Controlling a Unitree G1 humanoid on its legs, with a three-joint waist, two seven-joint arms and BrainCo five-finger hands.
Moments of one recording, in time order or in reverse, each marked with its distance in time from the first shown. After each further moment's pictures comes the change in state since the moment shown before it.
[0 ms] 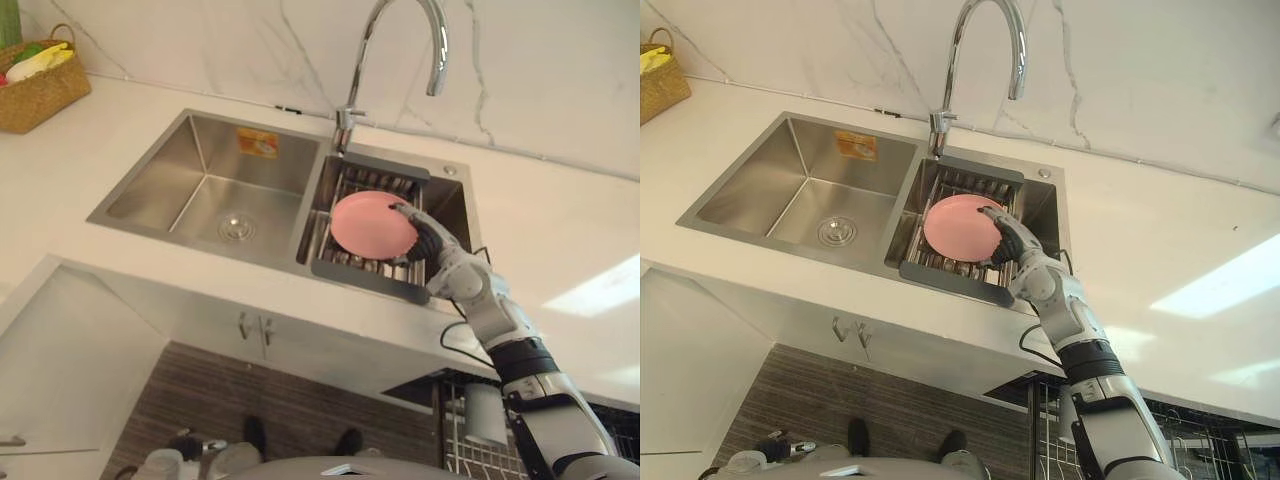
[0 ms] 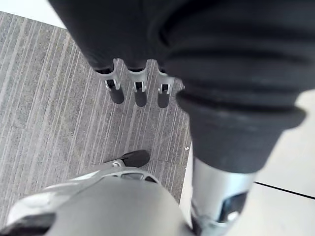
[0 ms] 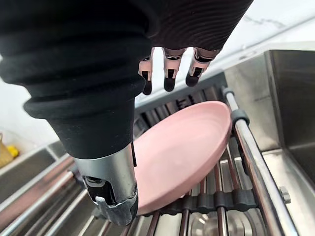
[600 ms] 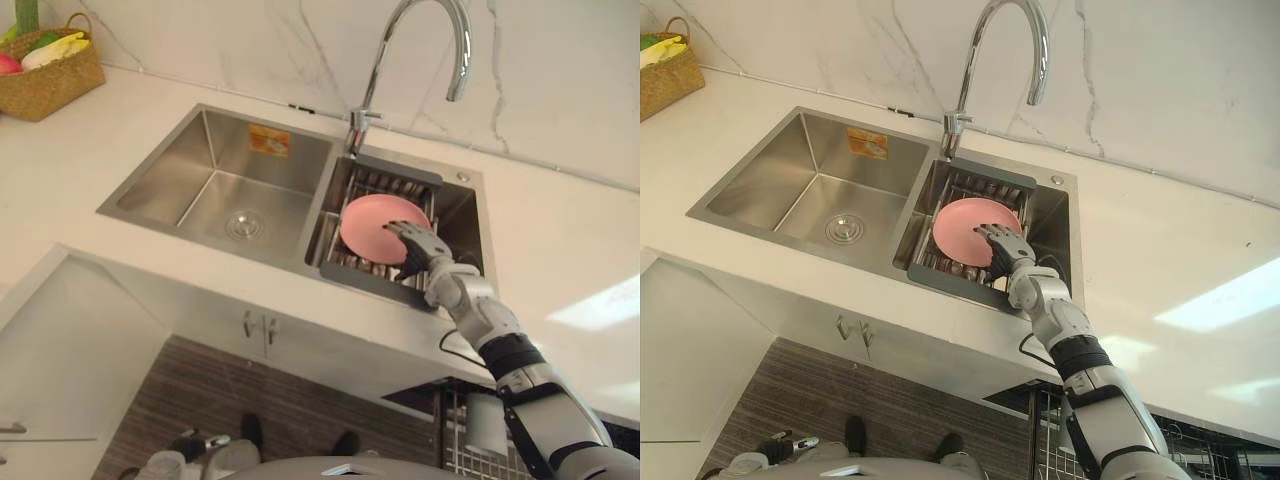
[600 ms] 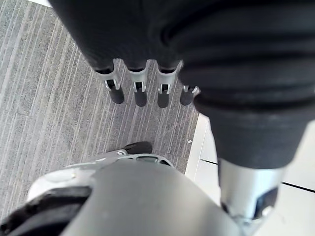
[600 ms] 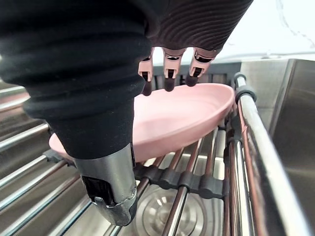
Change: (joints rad) left arm 0.015 -0.007 -0.001 -0.037 0.019 0.000 -0.023; right arm -0.050 0.016 0.104 0.171 -0.301 0.032 -0.089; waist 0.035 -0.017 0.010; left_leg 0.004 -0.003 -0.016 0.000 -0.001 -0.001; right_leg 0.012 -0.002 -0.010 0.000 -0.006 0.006
